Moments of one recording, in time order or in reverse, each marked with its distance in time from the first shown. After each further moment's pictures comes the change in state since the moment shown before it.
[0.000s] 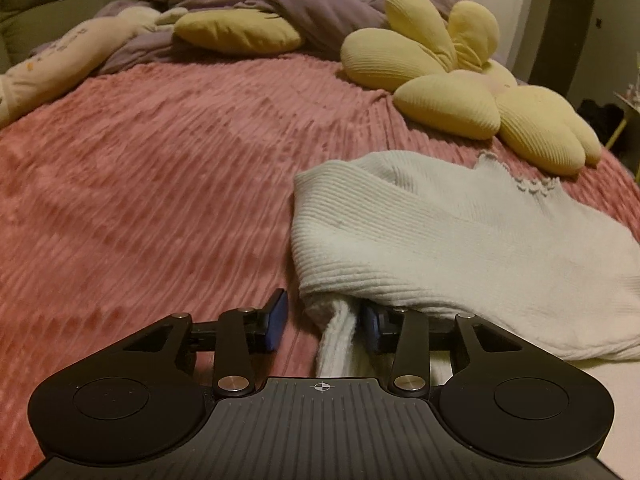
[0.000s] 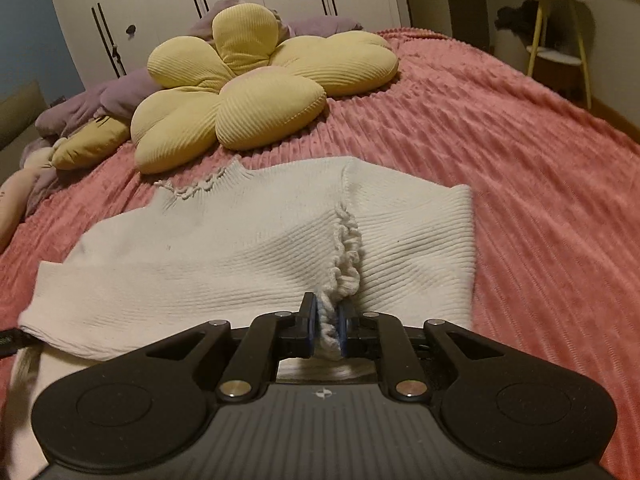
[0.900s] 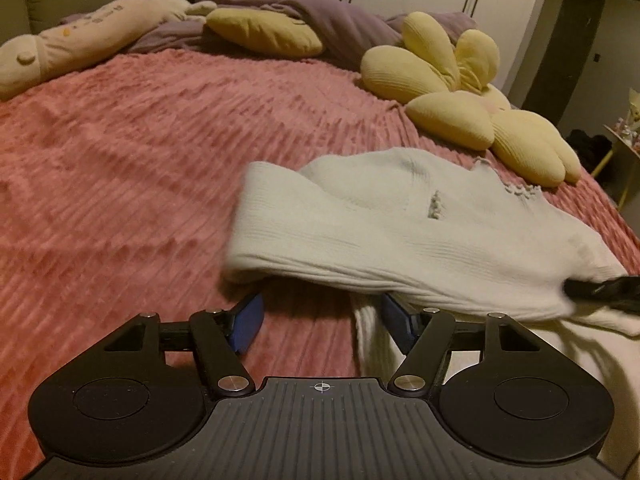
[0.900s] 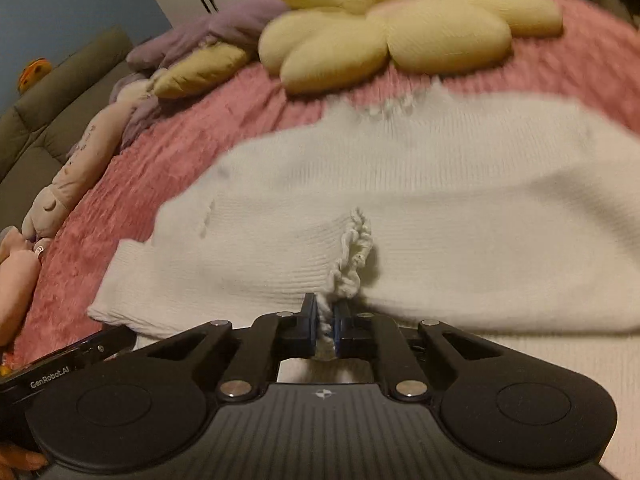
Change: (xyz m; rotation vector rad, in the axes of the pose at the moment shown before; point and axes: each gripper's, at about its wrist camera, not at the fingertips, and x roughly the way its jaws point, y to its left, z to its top) left arm -0.051 0.051 -0.038 -0.090 -0.027 -0.060; right arm 0.017 0.119 -0.017 -0.108 0.154 0.274
